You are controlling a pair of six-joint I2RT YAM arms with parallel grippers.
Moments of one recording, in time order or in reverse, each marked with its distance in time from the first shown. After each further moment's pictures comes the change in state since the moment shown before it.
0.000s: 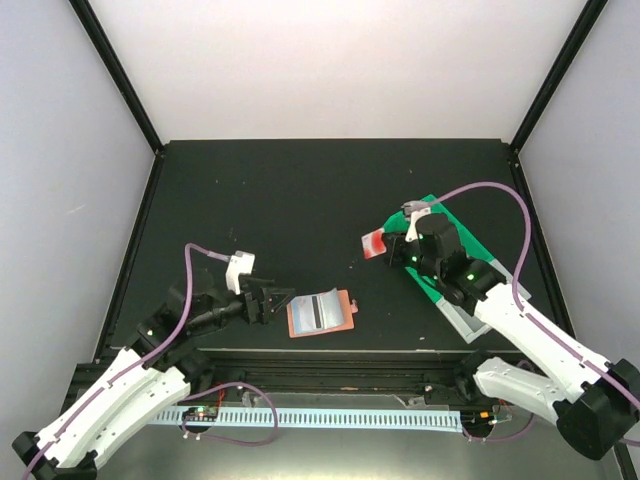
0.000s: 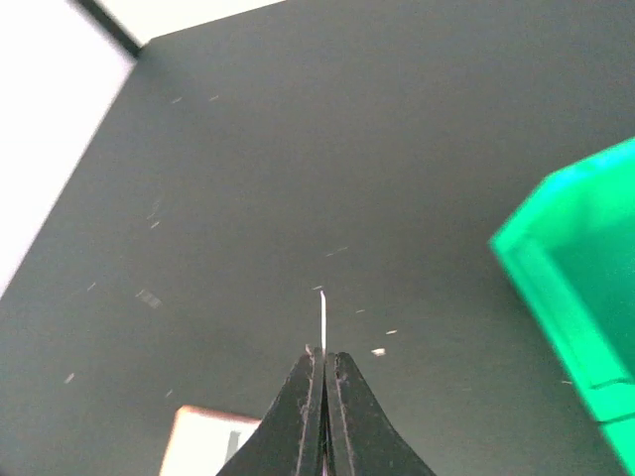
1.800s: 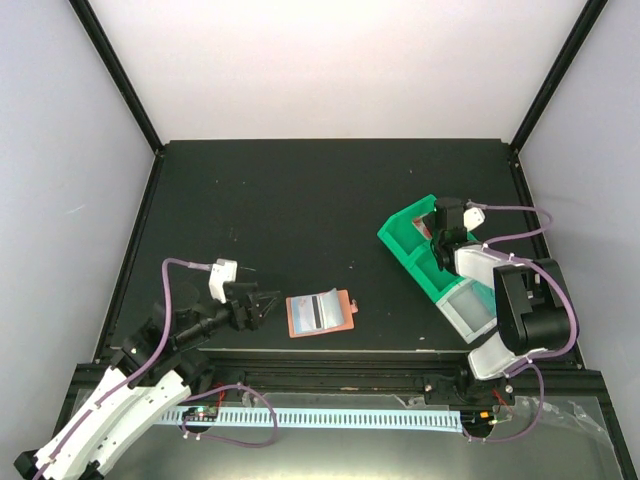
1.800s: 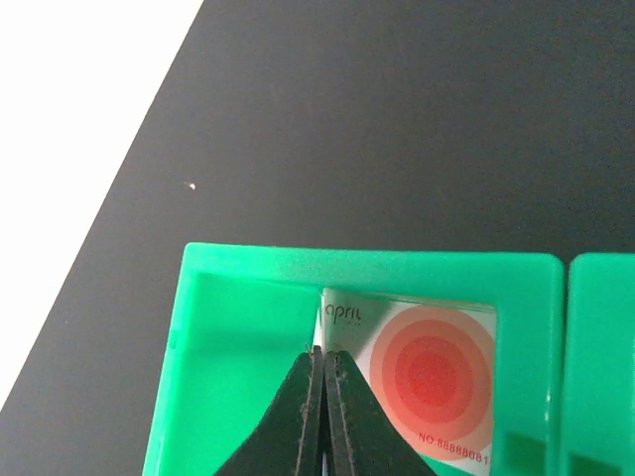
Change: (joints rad) left arm 0.000 -0.171 0.002 -0.173 -0.159 0.008; right arm -0.458 0.564 -0.110 0.587 0.319 0.588
